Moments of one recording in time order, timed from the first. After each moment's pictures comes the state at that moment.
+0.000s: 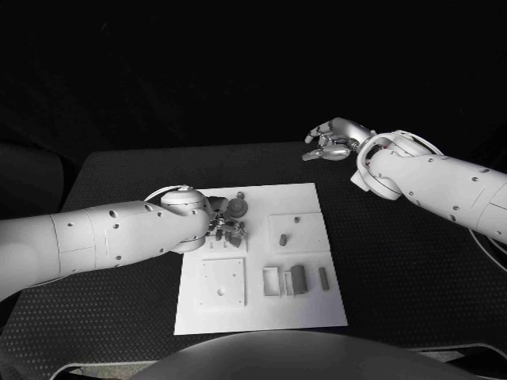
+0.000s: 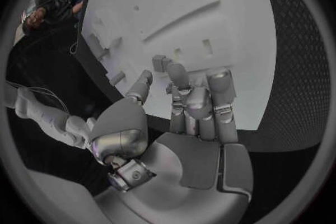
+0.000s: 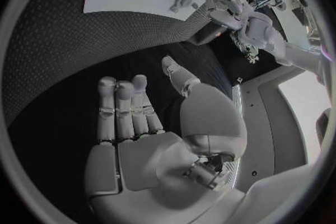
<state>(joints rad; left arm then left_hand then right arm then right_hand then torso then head) 1.17 -0.62 -0.24 1.37 -1.26 -0.02 -0.56 0.62 -0.11 0.36 -0.28 0.05 1.23 -0.01 0.33 0.84 1.33 -0.11 0.87 0.43 1.28 -0.21 1.44 0.71 0.04 1.35 -0.27 0.76 1.31 1.19 -0.57 -0.01 1.02 -1.19 -0.28 0.06 0.99 -0.13 0.53 -0.25 0.05 0.77 0.17 0.10 0.68 0.94 0.08 1.04 0.90 1.04 -0.02 1.26 0.98 0.22 0.92 0.03 1.12 1.28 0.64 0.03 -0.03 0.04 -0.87</state>
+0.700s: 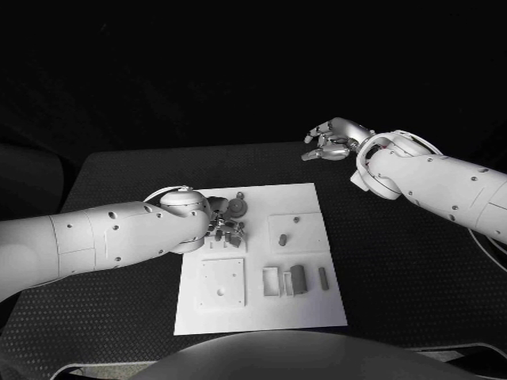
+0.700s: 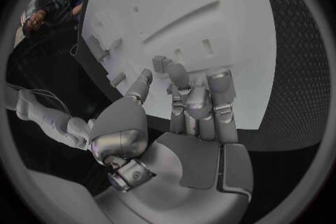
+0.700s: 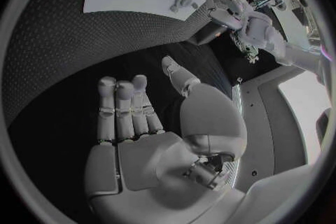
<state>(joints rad) 1.17 -0.62 -0.24 1.37 -1.28 -0.02 -0.55 0.65 -0.13 0.36 -0.29 0.05 1.23 -0.01 0.33 0.84 1.33 -0.11 0.87 0.43 1.28 -0.21 1.44 0.72 0.04 1.35 -0.27 0.76 1.31 1.19 -0.57 -0.01 1.02 -1.19 -0.28 0.06 0.99 -0.13 0.53 -0.25 0.05 0.77 0.17 0.10 0.68 0.94 0.08 1.04 0.90 1.04 -0.02 1.26 0.98 0.22 0.92 0.03 1.12 1.28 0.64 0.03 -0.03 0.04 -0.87</state>
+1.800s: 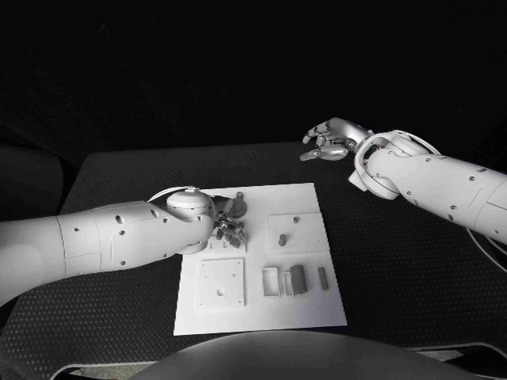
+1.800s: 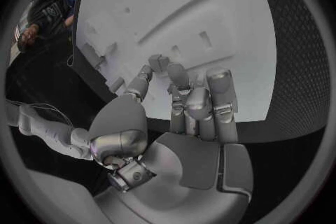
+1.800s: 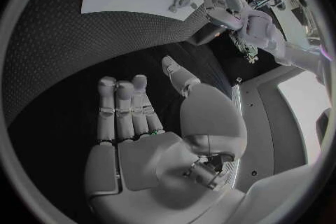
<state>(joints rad) 1.16 -0.60 -0.24 1.36 -1.38 0.00 -0.56 0.69 -0.16 0.37 -0.28 0.05 1.23 -0.01 0.33 0.84 1.33 -0.11 0.87 0.43 1.29 -0.21 1.44 0.72 0.05 1.36 -0.26 0.76 1.31 1.19 -0.56 -0.01 1.02 -1.19 -0.27 0.06 0.99 -0.13 0.53 -0.25 0.05 0.77 0.17 0.10 0.68 0.94 0.08 1.04 0.90 1.04 -0.02 1.26 0.98 0.22 0.92 0.03 1.12 1.28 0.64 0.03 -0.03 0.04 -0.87</state>
